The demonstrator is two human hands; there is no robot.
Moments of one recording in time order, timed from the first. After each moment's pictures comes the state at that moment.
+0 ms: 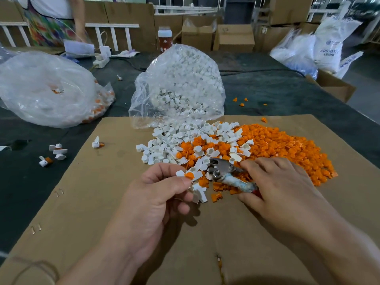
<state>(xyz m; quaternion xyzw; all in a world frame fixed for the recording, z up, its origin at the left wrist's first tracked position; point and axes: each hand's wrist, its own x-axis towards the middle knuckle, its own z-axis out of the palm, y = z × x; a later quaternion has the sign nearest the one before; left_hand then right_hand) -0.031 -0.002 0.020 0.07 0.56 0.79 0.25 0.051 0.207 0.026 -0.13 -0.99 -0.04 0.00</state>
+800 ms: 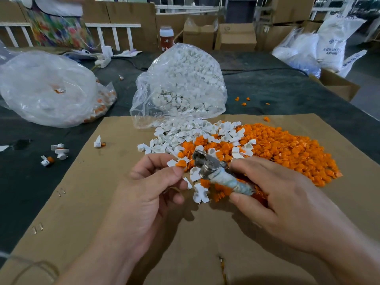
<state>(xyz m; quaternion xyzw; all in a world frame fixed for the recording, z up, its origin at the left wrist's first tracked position) -0.038 -0.007 0.022 0.10 0.53 0.82 0.19 0.067 0.185 0.050 0.01 -0.98 0.15 0.14</state>
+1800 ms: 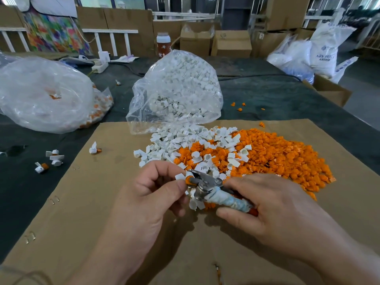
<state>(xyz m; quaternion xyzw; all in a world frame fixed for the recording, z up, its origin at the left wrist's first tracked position) -0.033 -0.007 0.019 0.21 0.62 0.74 0.13 0.064 0.184 0.048 0.02 -0.99 0.12 0.10</state>
